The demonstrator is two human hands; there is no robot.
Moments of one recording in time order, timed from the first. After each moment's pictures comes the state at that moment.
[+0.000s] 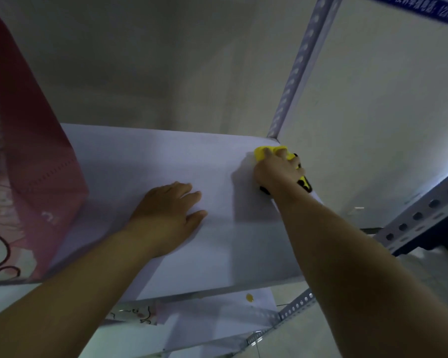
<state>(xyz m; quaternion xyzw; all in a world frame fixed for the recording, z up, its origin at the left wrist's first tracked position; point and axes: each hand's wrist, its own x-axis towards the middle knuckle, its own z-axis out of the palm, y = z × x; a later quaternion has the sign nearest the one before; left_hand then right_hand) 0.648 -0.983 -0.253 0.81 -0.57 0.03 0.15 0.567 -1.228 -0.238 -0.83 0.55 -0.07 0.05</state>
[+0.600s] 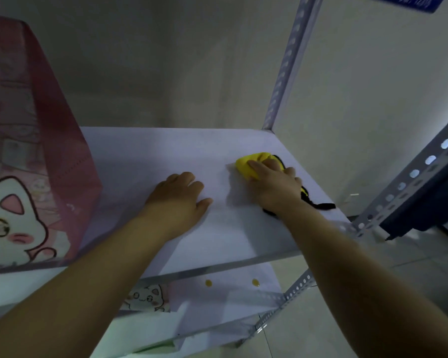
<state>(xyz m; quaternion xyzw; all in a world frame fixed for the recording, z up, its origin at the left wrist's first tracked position) 0.642 -0.980 -0.244 0.82 -0.56 0.01 0.12 0.506 -1.152 -0.240 -0.90 0.42 -0.08 0.04</state>
